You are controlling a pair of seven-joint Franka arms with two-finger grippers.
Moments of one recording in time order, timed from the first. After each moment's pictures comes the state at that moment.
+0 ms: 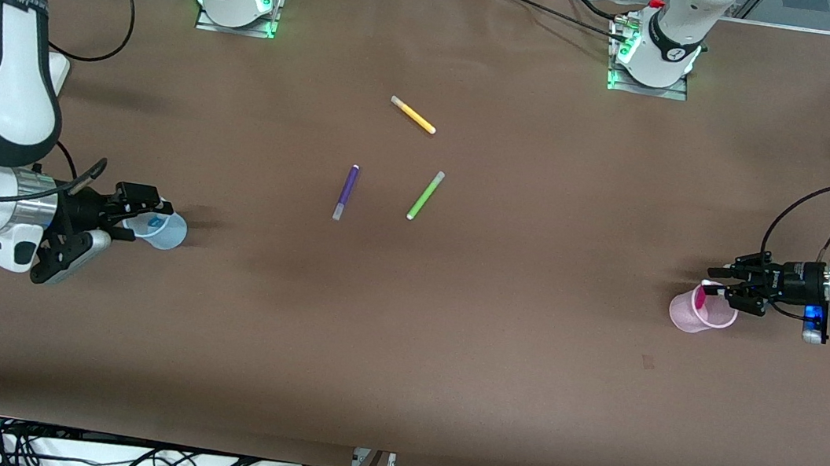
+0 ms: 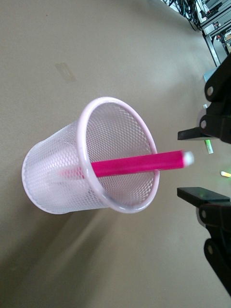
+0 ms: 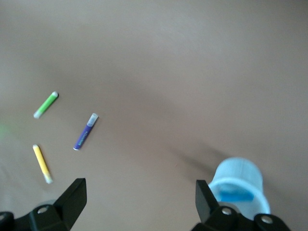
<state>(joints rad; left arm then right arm) 1.09 0.78 -0.86 -1.75 -0.17 1.95 -0.66 -0.04 0.55 0.07 -1.32 0.32 1.63 -0.47</state>
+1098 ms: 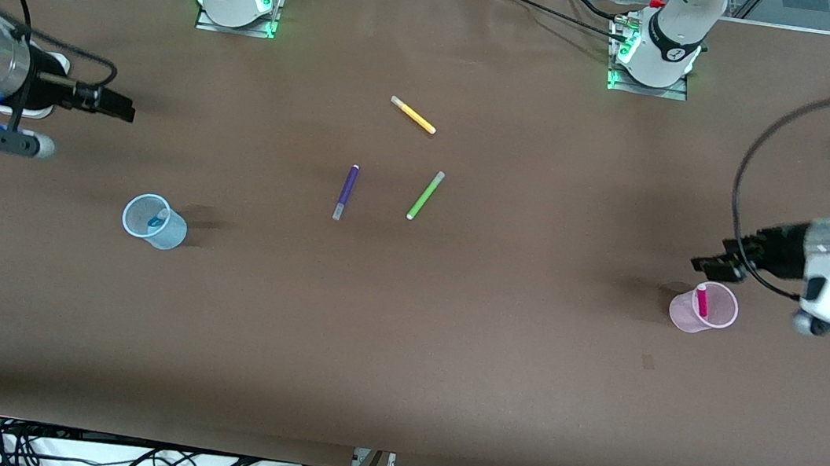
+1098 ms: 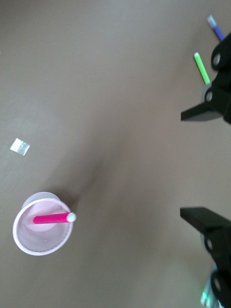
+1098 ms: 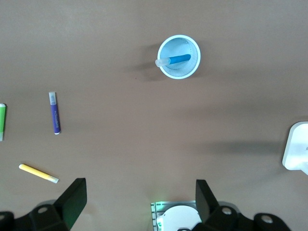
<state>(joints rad) 0.70 0.38 -0.90 -1.56 0.07 1.62 -0.78 0.02 0.12 0.07 -1.54 0.04 1.43 0.19</state>
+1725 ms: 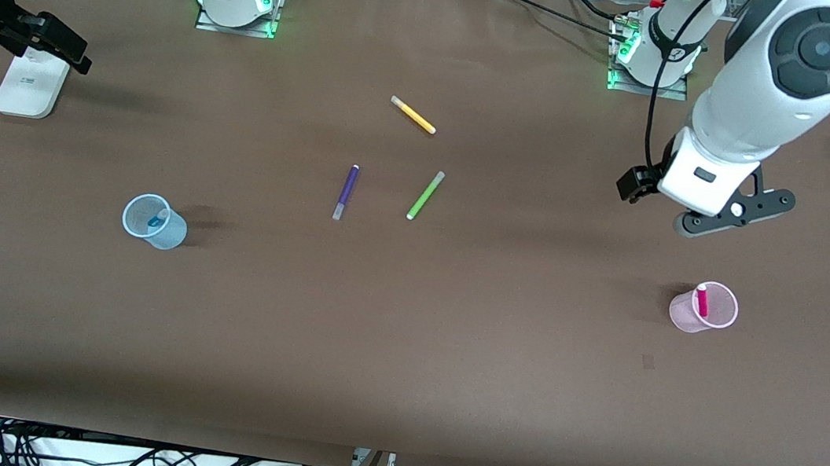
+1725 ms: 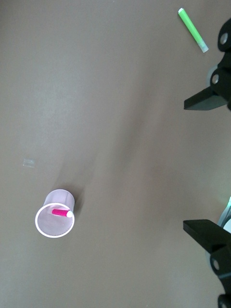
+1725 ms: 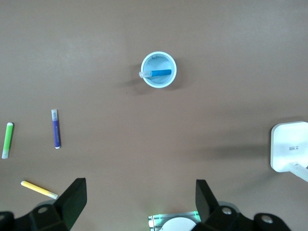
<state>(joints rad) 0.42 0.25 -0.90 -1.50 0.25 1.48 -0.83 -0.02 -0.07 0.06 -1.65 0.02 1.48 0.19</state>
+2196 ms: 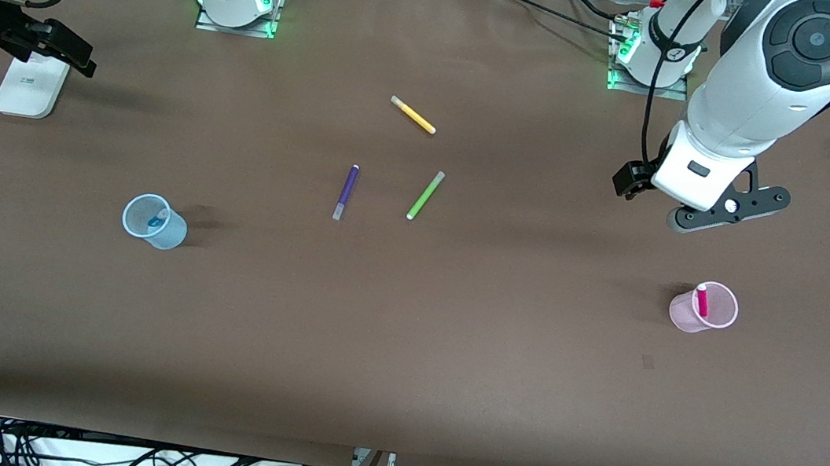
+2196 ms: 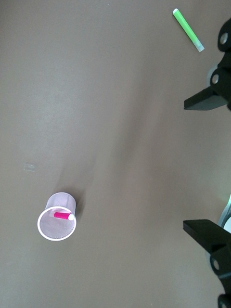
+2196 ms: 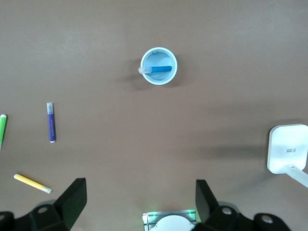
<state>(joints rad) 0.40 0.25 -0.89 -1.49 0.25 1.48 -0.81 -0.02 -0.06 0.06 -1.65 0.02 1.48 0.15</state>
